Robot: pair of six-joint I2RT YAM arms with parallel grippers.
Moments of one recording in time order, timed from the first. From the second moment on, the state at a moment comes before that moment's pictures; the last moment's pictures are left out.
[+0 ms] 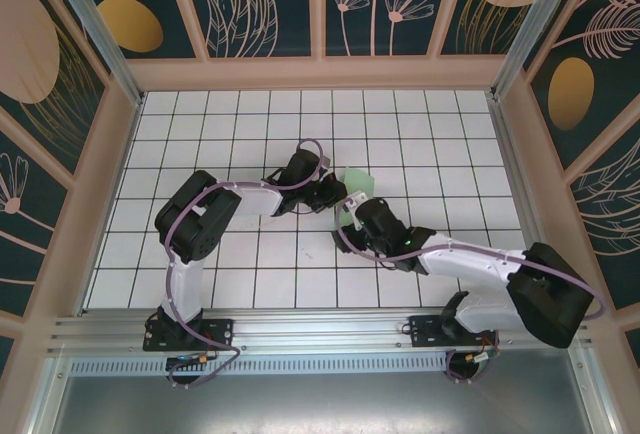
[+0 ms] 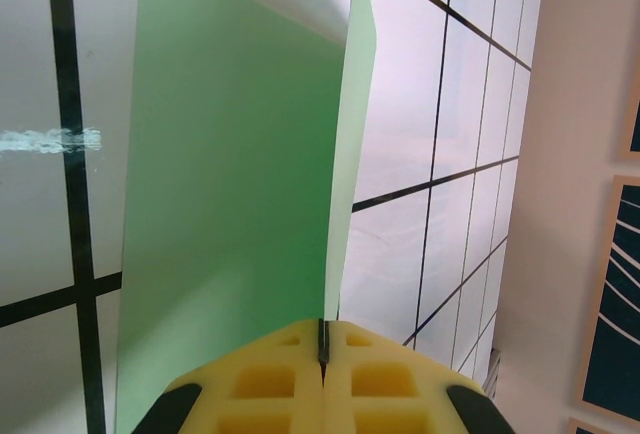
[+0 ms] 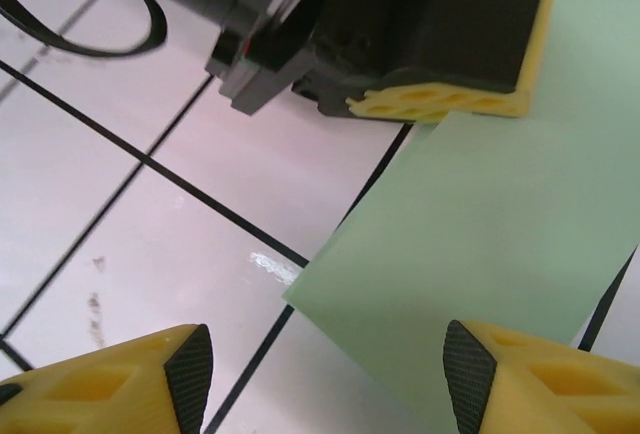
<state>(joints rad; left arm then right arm) -0.67 2.02 1.09 0.26 0.49 -1.09 0.90 1.28 0.54 -0.03 0.14 0.25</state>
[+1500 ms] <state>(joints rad) -0.66 1.95 1.11 0.15 0.40 -1.04 0.95 1.45 0.64 0.00 0.33 0.13</state>
